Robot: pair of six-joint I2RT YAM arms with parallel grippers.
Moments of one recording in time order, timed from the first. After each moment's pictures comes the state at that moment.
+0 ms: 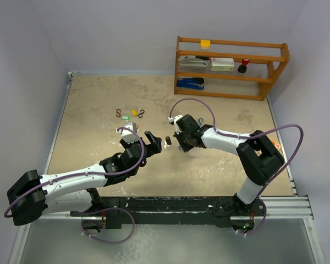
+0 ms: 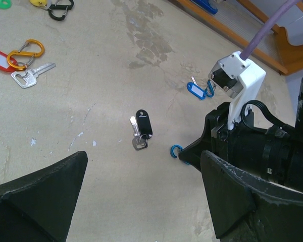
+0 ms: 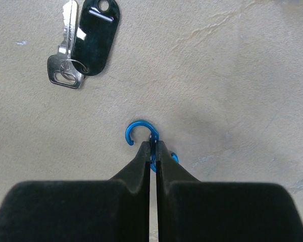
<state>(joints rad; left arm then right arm) -1.03 1.08 0.53 0.11 -0.75 -0.91 0.69 1.71 0.97 -0.32 0.07 0.07</state>
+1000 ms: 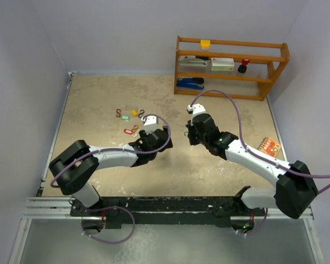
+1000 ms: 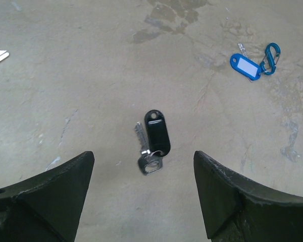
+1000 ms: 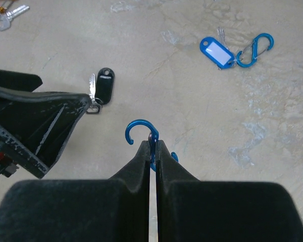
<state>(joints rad) -0.91 1.58 0.76 0.14 -0.59 -0.85 0.69 1.28 0.84 -0.25 0.23 0.26</state>
